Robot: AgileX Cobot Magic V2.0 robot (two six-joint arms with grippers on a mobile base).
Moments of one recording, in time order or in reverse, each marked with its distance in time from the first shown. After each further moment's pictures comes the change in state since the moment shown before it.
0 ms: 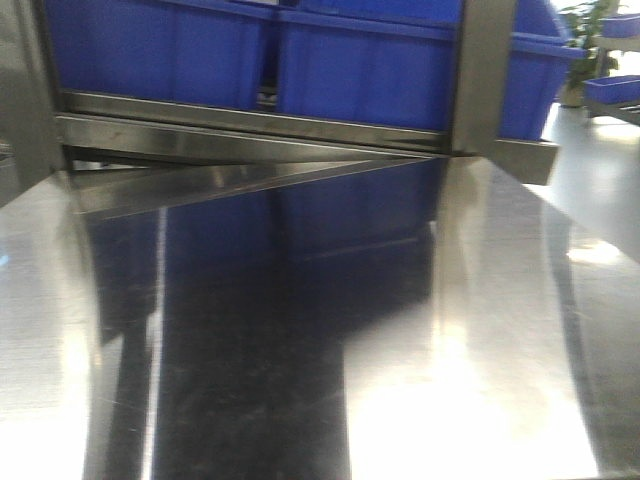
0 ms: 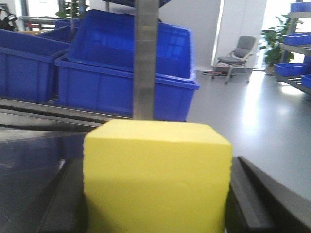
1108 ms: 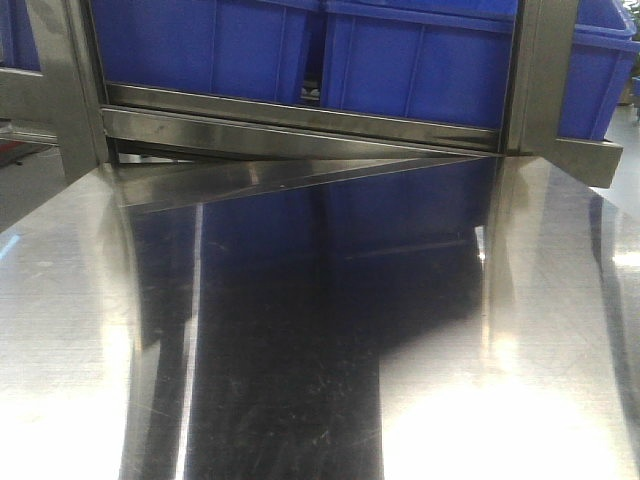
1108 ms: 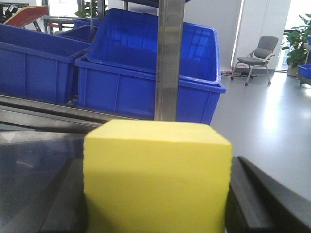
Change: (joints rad) left arm 0.000 0.000 0.000 0.000 0.000 0.000; right arm 0.000 0.000 0.000 0.000 0.000 0.000
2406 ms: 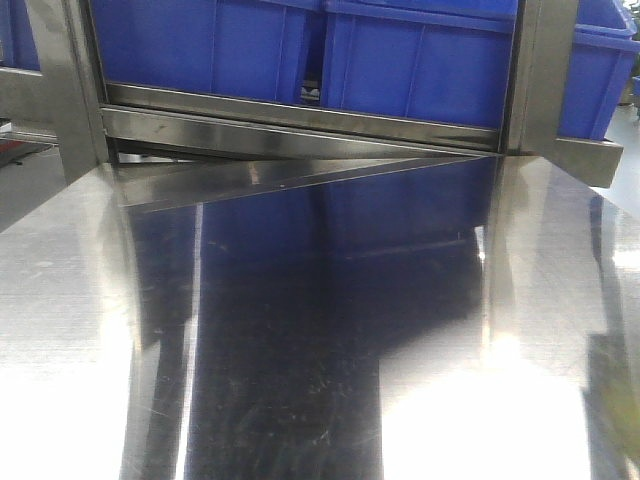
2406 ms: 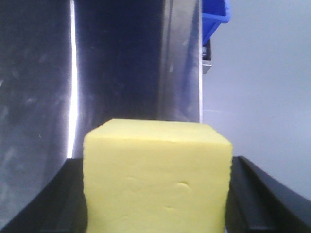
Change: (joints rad) left arm 0.000 0.000 0.000 0.000 0.000 0.000; right arm 0.012 1.033 -0.209 0.028 0.001 0.076
